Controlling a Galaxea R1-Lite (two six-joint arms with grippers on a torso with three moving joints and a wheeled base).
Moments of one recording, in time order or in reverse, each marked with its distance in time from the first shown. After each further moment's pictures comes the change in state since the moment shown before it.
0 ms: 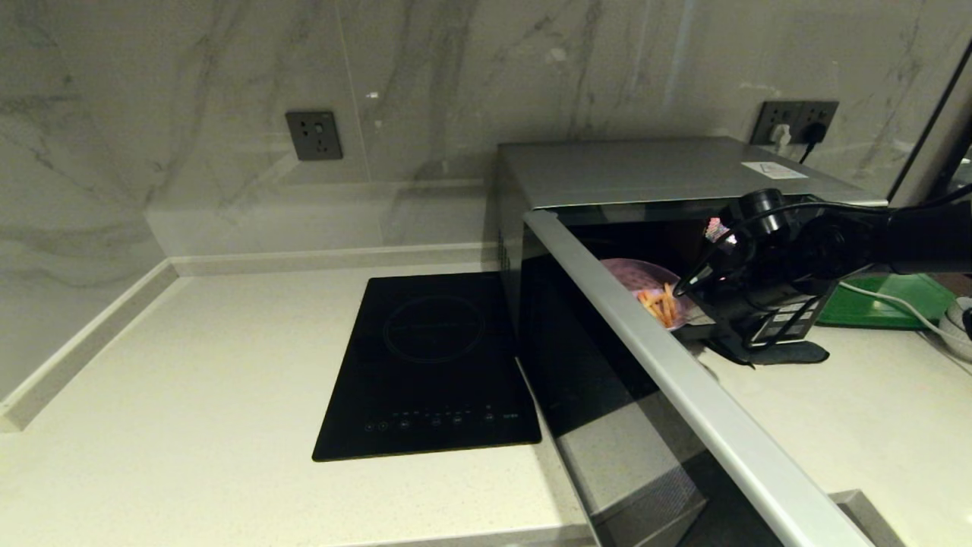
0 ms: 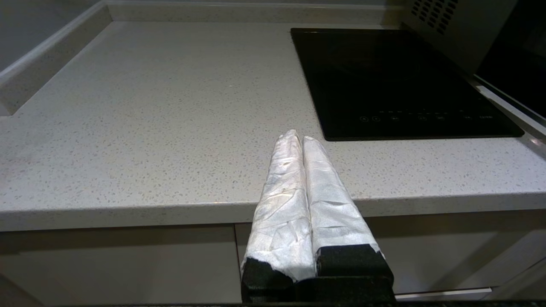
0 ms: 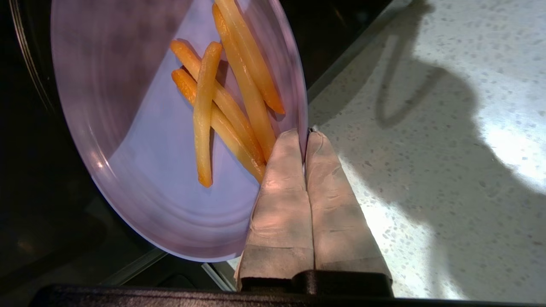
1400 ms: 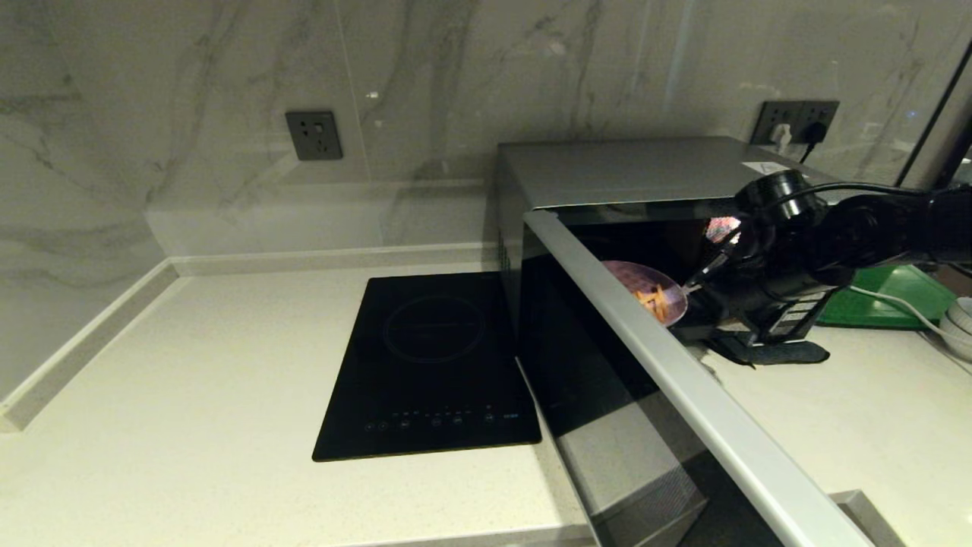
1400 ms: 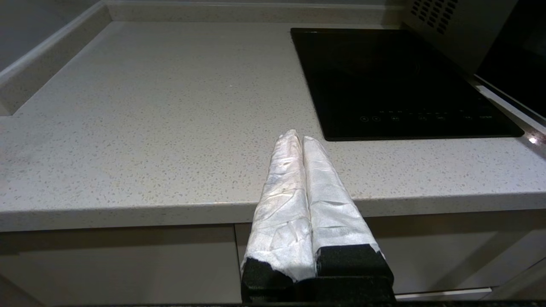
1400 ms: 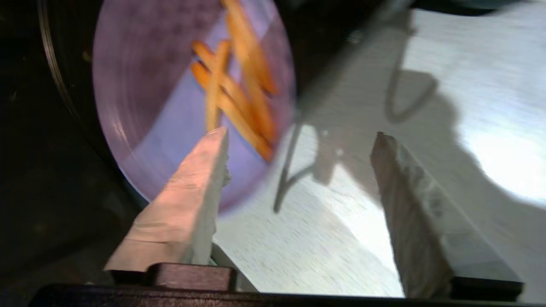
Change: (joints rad) left arm 0.000 0.000 0.000 0.000 -0.001 0.000; right arm 0.006 -0.100 0.042 0.034 -0.071 -0.012
